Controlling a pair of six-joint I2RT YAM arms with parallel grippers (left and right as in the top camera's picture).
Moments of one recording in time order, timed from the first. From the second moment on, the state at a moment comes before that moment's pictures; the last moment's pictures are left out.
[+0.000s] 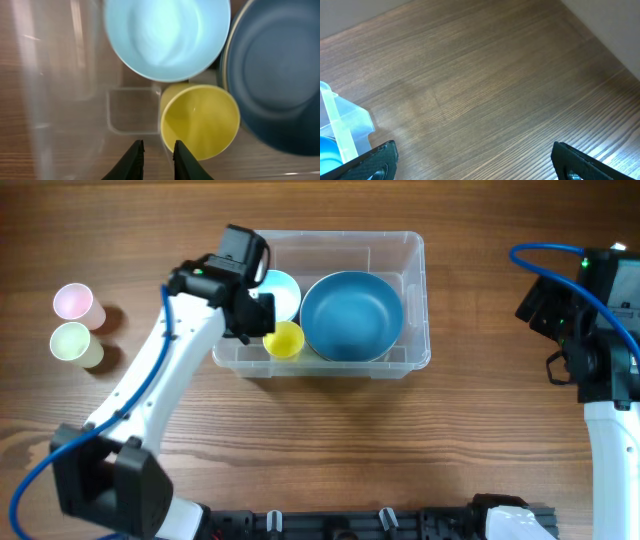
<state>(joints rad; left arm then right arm) -0.32 1.67 1.44 -1.06 0.01 -0.32 -0.08 1.20 1.38 -1.05 0.35 0.33</state>
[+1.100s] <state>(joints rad) 0.46 1.68 1.49 -0.97 -0.19 -0.27 -0.08 1.20 1.38 -1.05 0.35 0.33</state>
